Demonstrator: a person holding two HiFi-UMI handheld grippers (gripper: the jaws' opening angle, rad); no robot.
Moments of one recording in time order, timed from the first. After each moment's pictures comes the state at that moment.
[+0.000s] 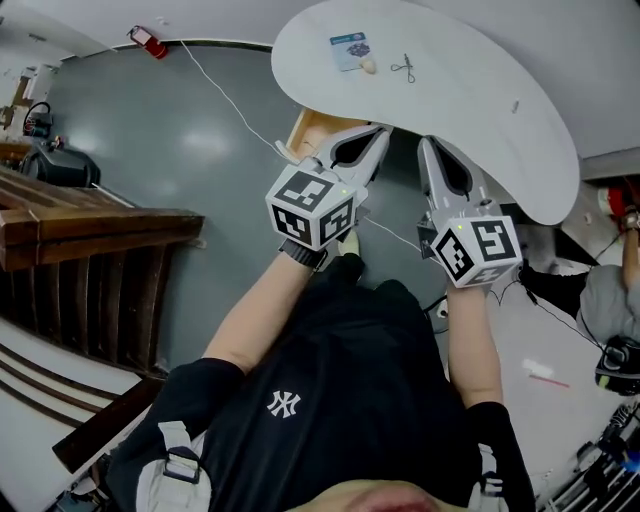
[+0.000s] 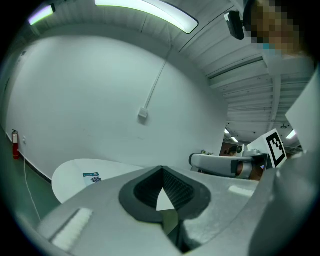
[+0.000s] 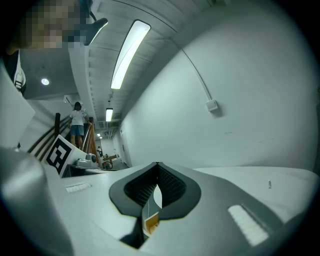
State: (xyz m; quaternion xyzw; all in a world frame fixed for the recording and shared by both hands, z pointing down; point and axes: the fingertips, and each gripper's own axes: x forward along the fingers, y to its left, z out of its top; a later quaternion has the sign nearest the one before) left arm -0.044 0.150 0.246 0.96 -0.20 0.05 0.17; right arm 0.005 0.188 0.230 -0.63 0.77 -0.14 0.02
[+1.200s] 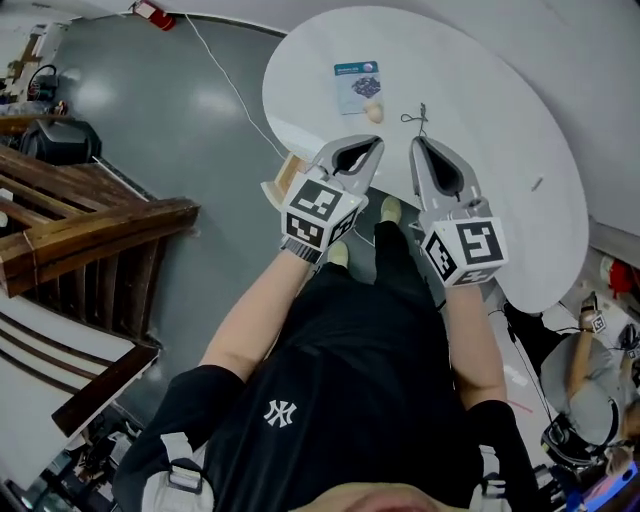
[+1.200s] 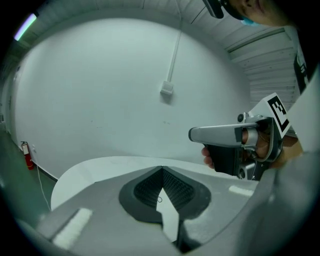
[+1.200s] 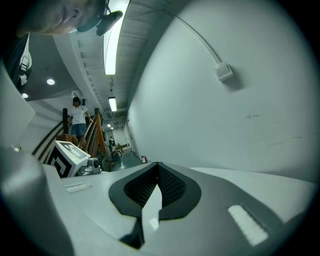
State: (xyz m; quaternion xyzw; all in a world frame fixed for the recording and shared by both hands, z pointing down) left arm 0.045 -0.061 0.358 0.94 -0.27 0.15 0.16; right arm 0.091 -0.044 0.306 -0.55 0.81 -0.17 -0.04
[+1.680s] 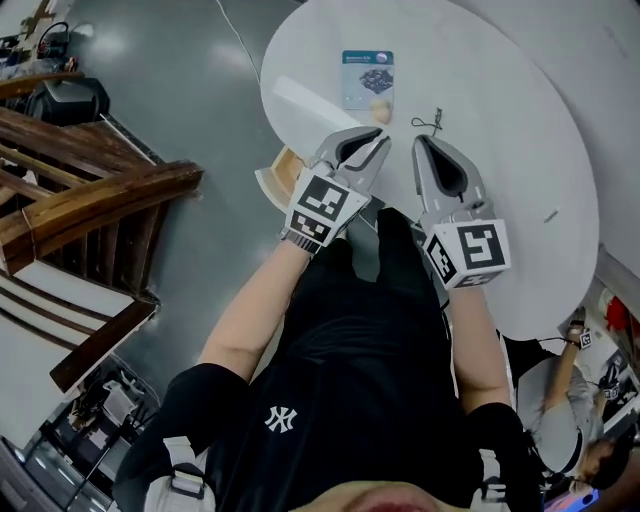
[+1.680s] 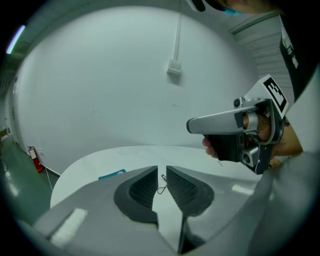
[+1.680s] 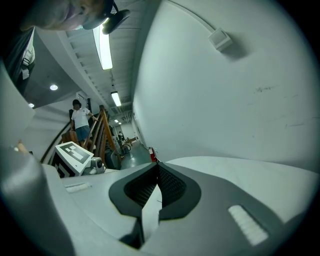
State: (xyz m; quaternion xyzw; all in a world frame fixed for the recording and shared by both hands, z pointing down) left arm 0.065 -0.113 0.428 0.92 -0.31 0.21 0.14; right arm 0.111 -0.102 0.367 -0.49 0.84 -0.21 -0.06
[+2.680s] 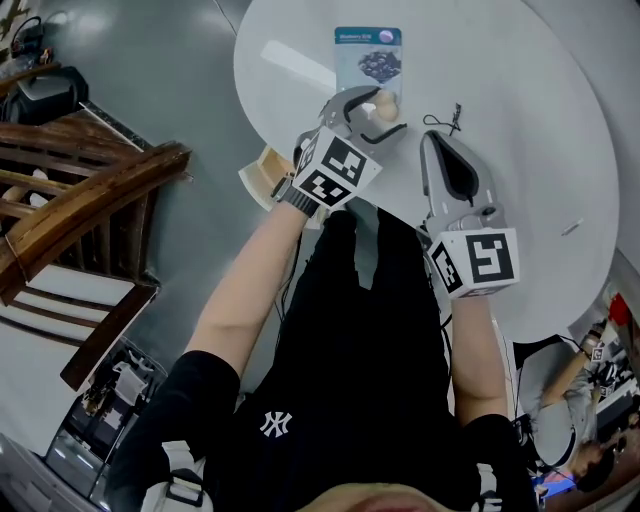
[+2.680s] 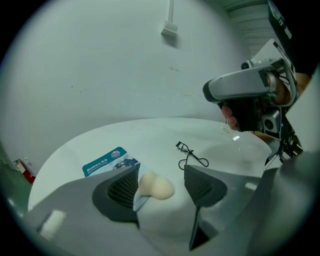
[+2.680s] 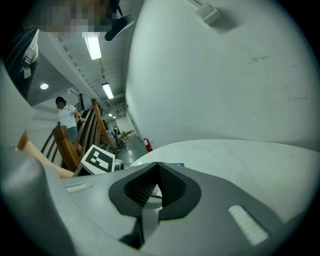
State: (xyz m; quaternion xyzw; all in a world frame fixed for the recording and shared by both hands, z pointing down) left arm 0.072 -0.164 0.546 0.91 -0.22 0.32 0.11; right arm 0.106 -0.133 0.438 -0.50 0.82 -0.25 -0.09
